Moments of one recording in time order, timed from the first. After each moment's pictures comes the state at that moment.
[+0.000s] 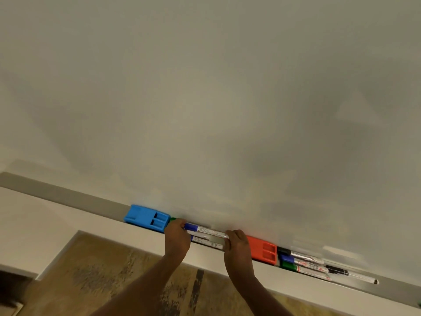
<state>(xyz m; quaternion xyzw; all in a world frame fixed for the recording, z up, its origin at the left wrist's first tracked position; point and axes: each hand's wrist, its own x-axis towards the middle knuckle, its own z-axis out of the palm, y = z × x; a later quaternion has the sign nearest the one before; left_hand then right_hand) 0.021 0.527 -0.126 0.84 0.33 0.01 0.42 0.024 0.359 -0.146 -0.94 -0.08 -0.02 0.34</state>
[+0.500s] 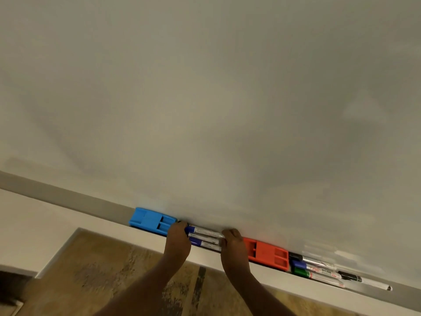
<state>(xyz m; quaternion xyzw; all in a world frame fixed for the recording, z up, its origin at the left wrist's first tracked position) 0.029 0.564 -0.144 0.87 0.28 -0.08 0.40 0.040 0.404 -0.157 -0.94 -0.09 0.05 0.31</state>
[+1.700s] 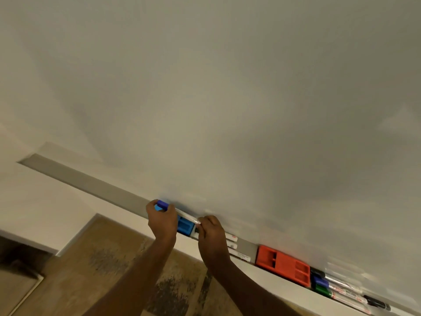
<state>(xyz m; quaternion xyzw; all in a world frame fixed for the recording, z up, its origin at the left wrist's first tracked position) 0.038 0.635 -0.114 0.58 0.53 0.21 0.59 0.037 0.507 -0.126 -0.90 -0.23 0.02 0.38</state>
